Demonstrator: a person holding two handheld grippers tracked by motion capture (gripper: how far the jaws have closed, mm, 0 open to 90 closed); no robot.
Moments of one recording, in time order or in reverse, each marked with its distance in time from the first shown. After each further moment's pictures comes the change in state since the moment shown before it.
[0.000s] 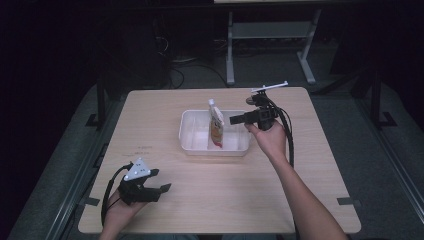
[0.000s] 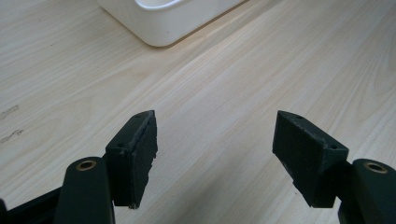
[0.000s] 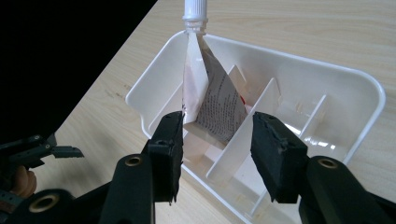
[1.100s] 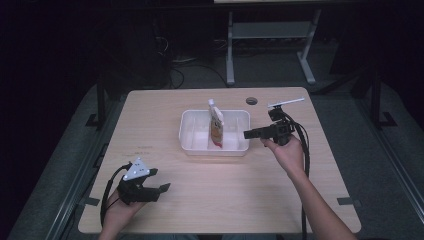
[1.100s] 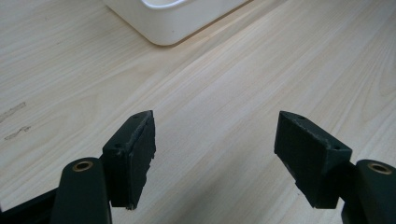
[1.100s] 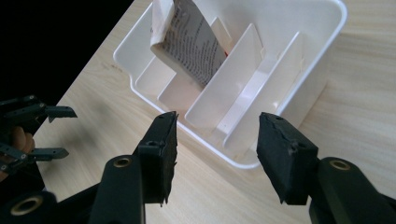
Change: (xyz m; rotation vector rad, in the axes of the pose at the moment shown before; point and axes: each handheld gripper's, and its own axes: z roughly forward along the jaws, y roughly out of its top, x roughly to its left) left arm 0.001 0.000 -0.001 0.002 0.011 -0.006; right arm -0.029 -0.045 -0.022 0.031 0.025 0.016
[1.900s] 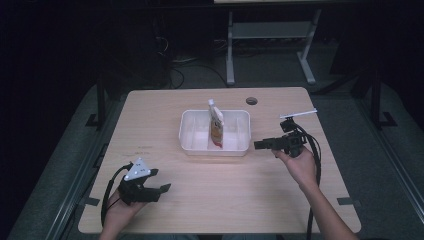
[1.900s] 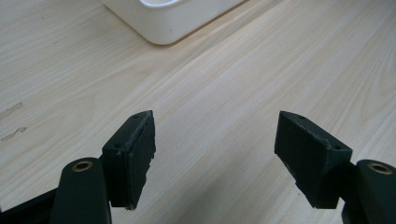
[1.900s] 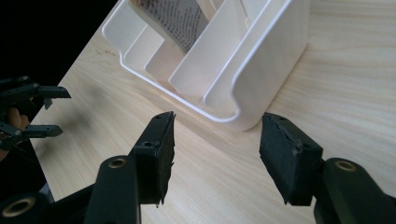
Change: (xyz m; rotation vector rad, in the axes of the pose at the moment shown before) left arm -0.001 0.000 0.001 0.006 -0.001 0.003; right arm -0.018 -0.035 -0.016 0.008 -0.001 0.025
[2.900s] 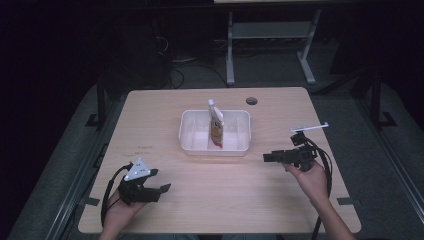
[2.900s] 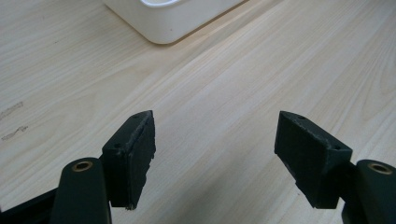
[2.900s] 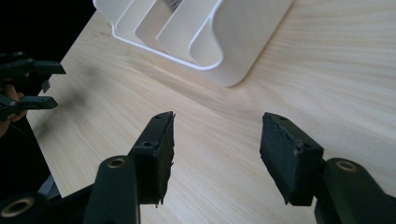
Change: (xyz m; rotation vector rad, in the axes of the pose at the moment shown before) left arm 0.000 0.000 0.000 -0.001 0.002 -0.003; right arm -0.014 -0.040 -0.014 -0.001 0.008 0.016
